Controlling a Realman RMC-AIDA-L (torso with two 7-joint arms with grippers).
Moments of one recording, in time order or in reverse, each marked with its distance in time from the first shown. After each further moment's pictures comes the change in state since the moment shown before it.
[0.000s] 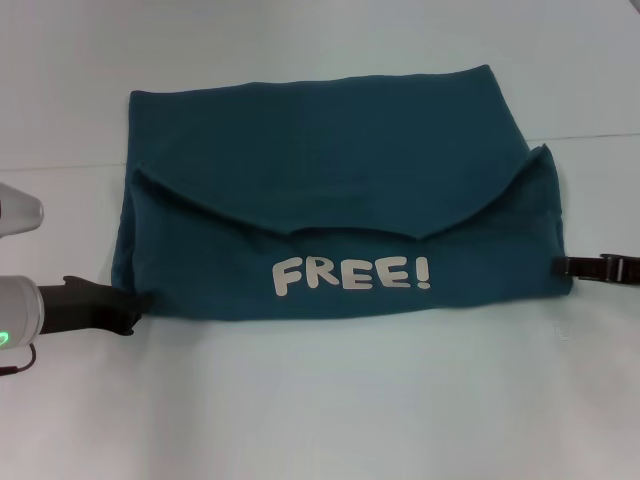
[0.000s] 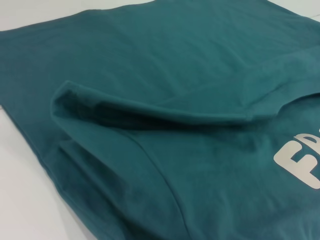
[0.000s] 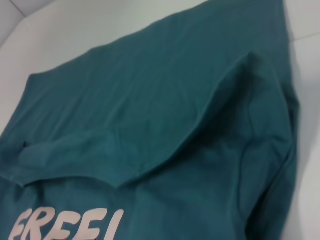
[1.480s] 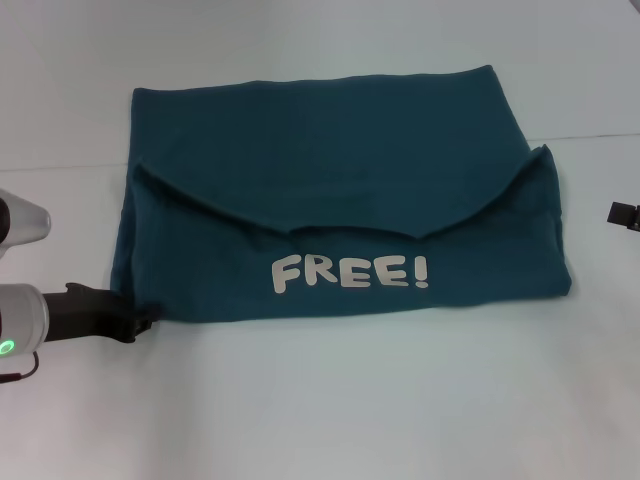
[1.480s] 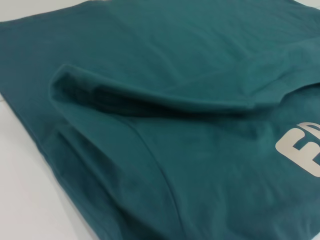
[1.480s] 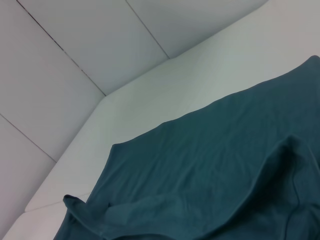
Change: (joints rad) left arm 0.001 -0.005 0.009 -0.029 0.001 -0.038 0.023; right arm -0.124 -0.073 0.055 -0.042 0.310 -0.261 -0.102
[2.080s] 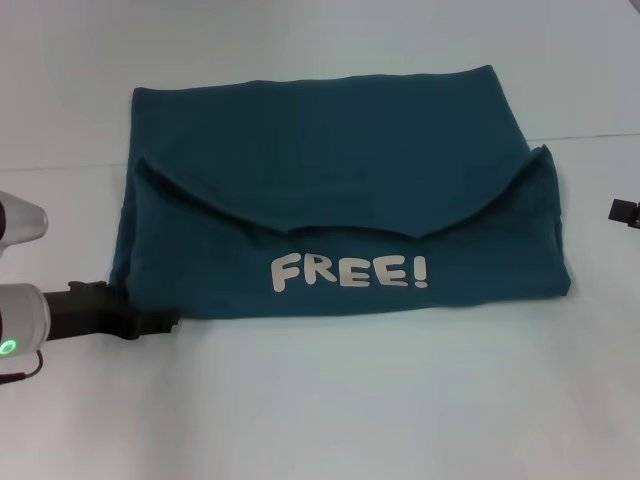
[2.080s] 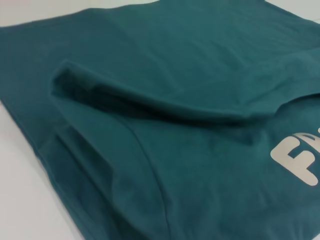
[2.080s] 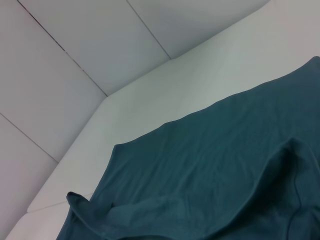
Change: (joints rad) left arm 0.003 0.001 -0.005 -0.014 -0.043 -0.003 0.020; right arm 0.003 -0.004 0.000 -0.004 0.000 -0.008 0.011
